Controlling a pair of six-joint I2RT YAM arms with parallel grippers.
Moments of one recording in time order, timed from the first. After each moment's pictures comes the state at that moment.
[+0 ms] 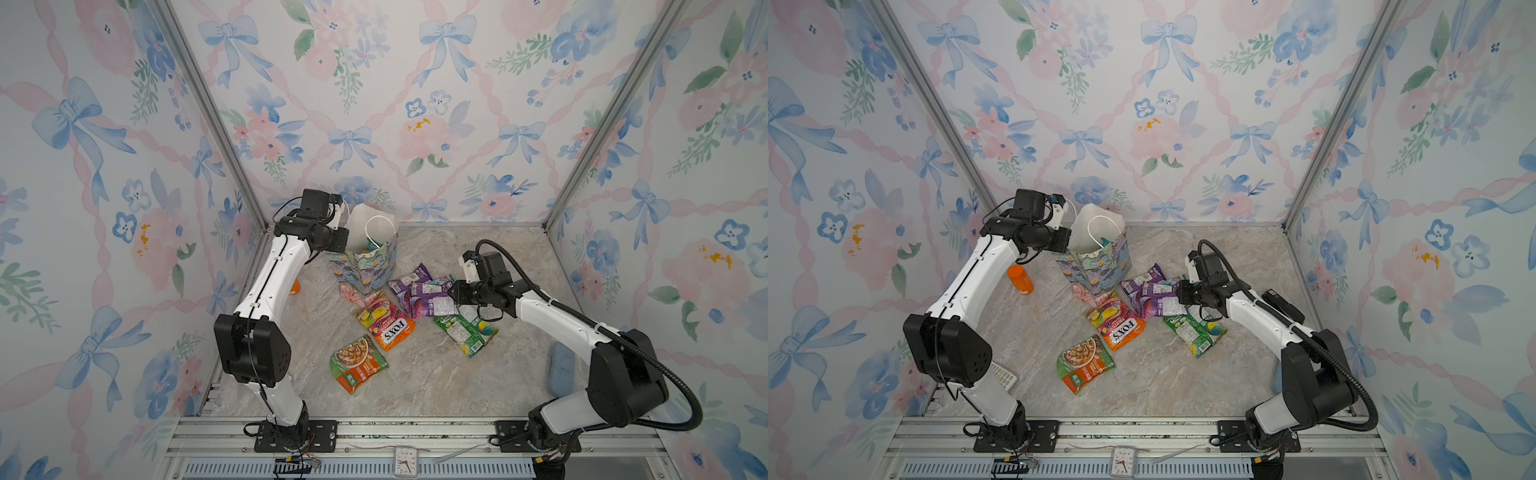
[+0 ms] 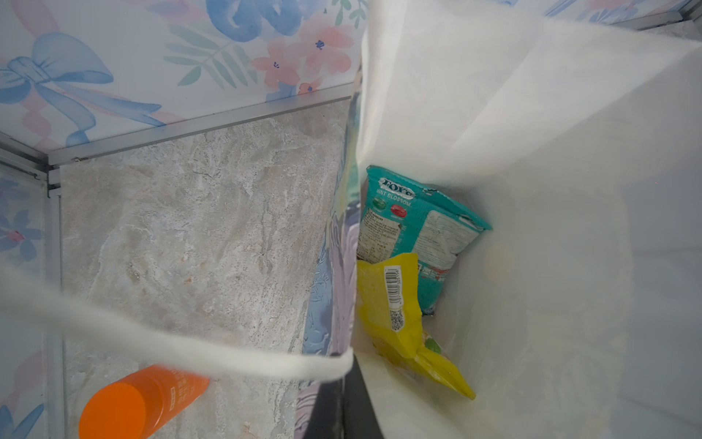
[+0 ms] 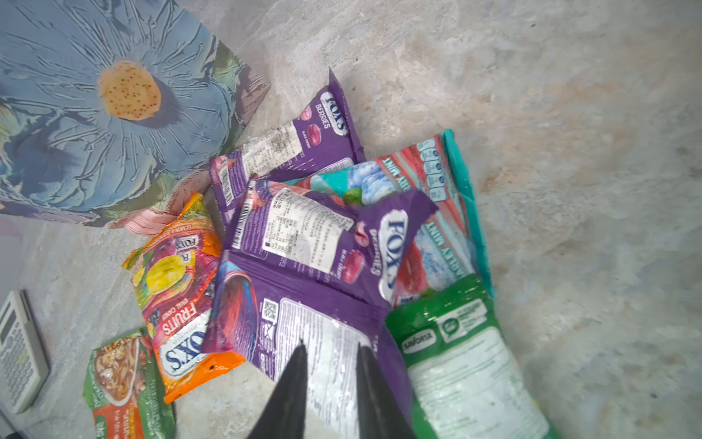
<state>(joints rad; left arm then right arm) -0.17 1.72 1.74 -0.89 0.09 0.06 0.38 1.49 0.98 -0.35 -0.21 0.40</state>
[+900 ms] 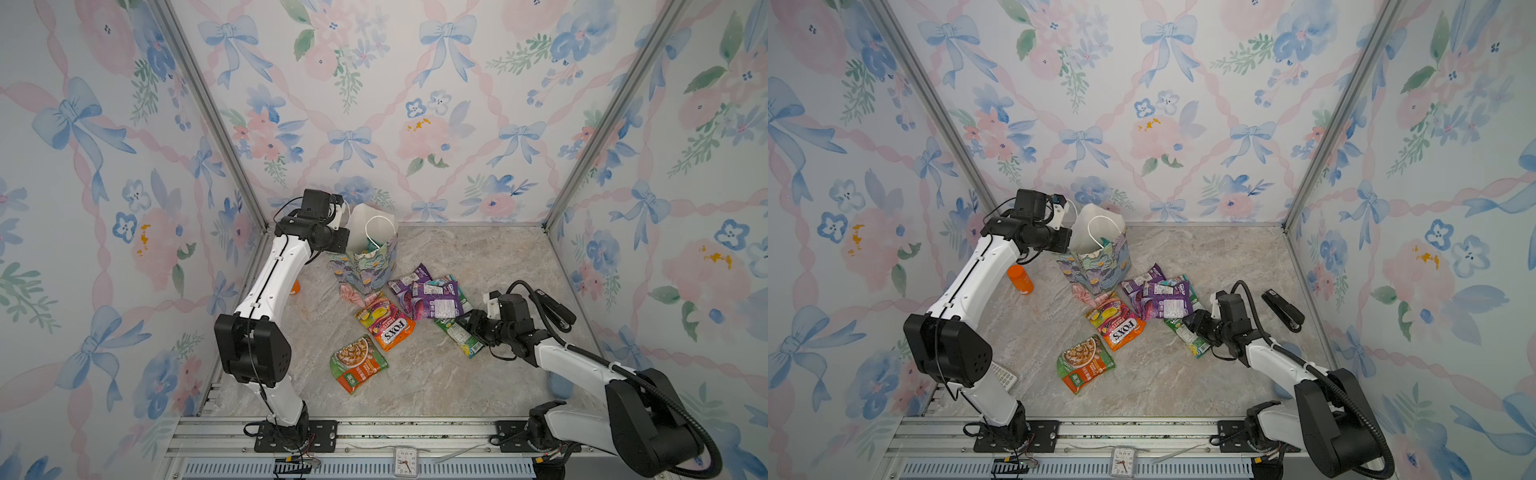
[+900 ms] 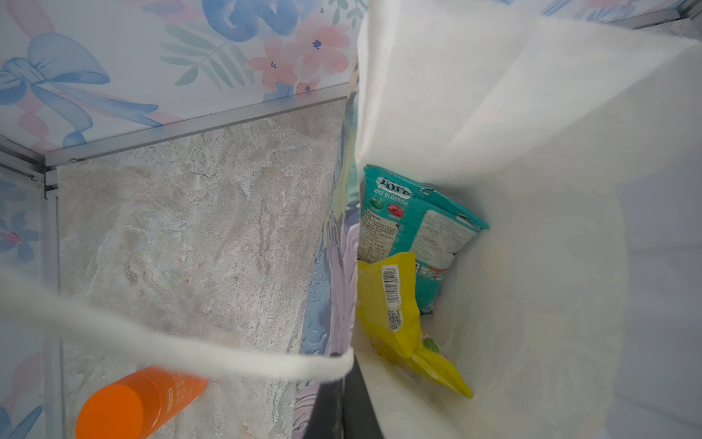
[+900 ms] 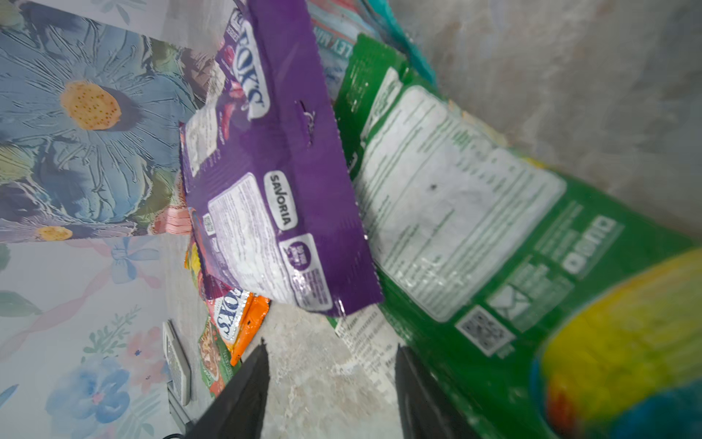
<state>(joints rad) -0.17 1.72 1.74 -0.89 0.09 0.06 0.31 1.26 0.46 0.06 -0.40 0.87</state>
